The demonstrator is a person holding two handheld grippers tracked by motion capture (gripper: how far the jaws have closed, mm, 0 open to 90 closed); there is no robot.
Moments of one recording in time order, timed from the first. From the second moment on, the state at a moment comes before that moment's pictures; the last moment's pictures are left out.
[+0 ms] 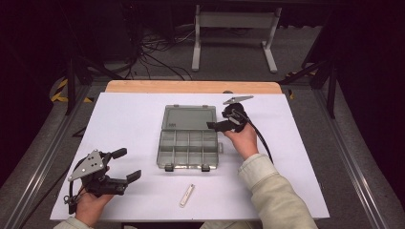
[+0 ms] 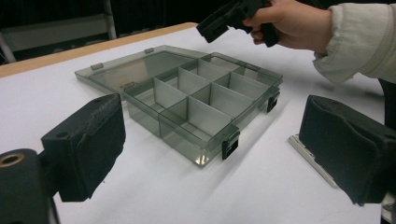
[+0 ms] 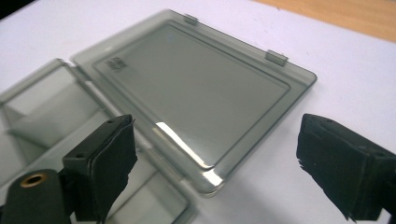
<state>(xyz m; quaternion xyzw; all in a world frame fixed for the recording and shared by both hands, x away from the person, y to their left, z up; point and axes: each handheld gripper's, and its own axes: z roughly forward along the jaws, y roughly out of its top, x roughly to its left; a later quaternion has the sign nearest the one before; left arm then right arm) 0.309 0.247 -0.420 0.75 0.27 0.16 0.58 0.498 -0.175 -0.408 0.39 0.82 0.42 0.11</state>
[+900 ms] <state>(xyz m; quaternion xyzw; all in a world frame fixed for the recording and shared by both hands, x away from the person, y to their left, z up) 0.291 0.254 -0.416 0.75 0.24 0.18 0.59 0.384 -0.156 -0.356 0.22 0.85 0.47 0.13</state>
